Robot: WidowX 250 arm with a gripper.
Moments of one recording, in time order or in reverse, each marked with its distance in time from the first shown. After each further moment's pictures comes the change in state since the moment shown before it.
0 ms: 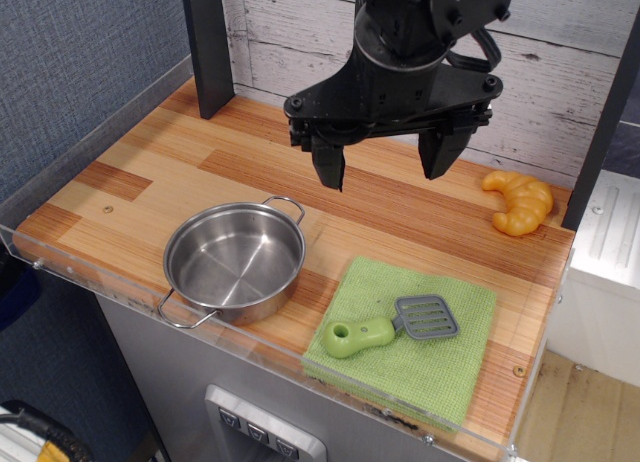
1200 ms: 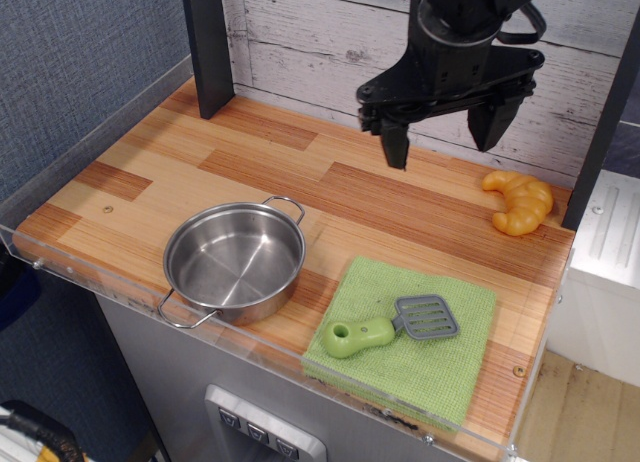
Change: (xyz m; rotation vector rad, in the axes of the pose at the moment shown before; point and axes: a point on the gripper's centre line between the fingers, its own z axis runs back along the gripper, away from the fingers) arm 0.033 -0.043 -0.042 -0.041 0.058 0.105
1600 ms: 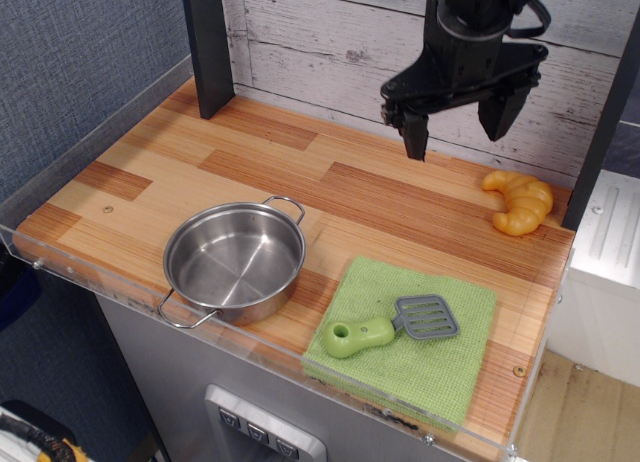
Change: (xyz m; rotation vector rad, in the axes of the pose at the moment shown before) arm 0.016 -0.018 -0.034 -0.002 0.031 0.050
